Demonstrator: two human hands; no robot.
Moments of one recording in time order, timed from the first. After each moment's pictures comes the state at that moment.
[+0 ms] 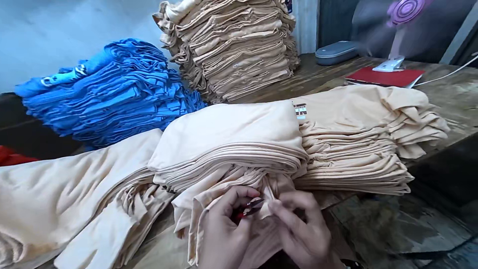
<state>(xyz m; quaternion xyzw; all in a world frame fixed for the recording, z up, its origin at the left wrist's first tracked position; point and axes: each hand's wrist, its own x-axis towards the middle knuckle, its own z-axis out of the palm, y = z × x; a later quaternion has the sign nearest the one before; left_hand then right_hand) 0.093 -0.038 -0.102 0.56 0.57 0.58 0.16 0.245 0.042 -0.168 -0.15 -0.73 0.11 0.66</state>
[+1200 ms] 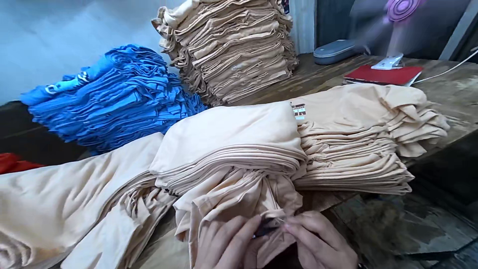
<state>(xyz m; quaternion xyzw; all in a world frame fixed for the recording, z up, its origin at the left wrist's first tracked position) 0.100 -0.073 -0.121 0.64 0.58 0.46 -0.19 0.266 0.028 -0.176 -0.13 -0.71 0.14 0.67</state>
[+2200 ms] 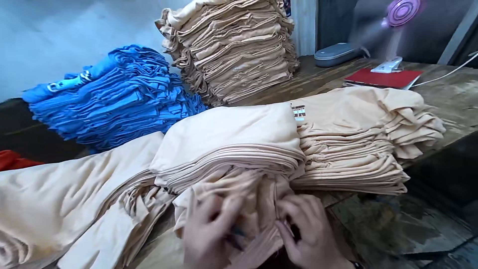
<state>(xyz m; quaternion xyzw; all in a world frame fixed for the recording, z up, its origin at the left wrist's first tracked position) 0.060 -0.050 -0.111 0.65 0.57 0.42 -0.26 0.272 0.043 -0.182 -0.25 -0.81 0.07 0.52</state>
